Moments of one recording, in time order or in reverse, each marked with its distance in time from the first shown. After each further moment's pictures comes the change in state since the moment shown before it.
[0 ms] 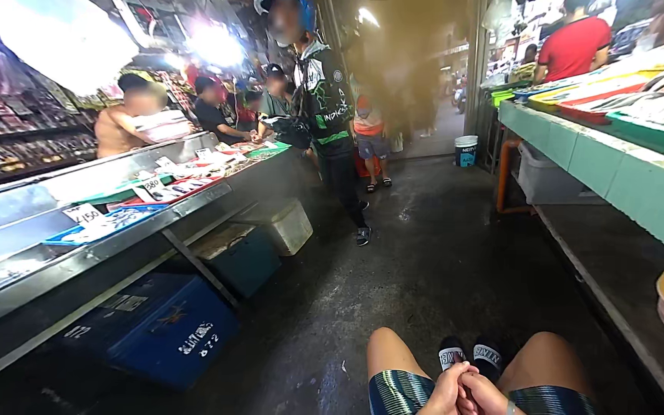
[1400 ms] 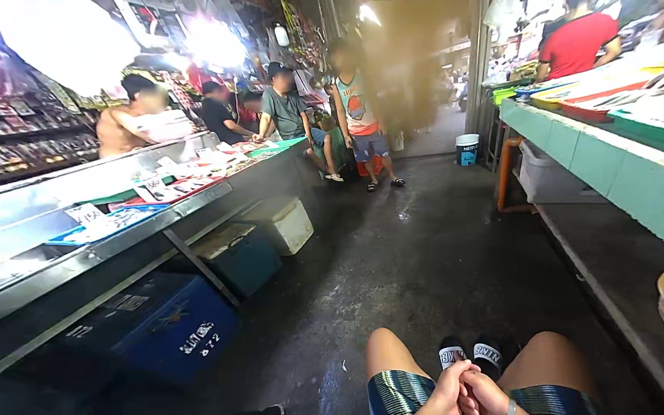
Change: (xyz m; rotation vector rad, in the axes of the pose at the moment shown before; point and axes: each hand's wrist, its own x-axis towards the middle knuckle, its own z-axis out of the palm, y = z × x) left_hand -0.003 0.006 0.010 0.006 0.026 -0.007; right_hand -0.004 -0.005 -0.001 -0.005 0.011 -0.005
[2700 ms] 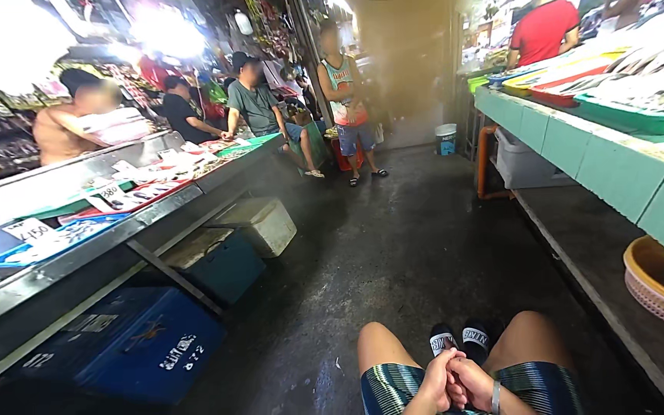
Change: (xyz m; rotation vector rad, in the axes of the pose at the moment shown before) left_hand -0.004 -0.001 -0.007 -0.006 0.013 -0.046; right_hand 0.002 0.000 0.004 -0.041 -0.023 0.055
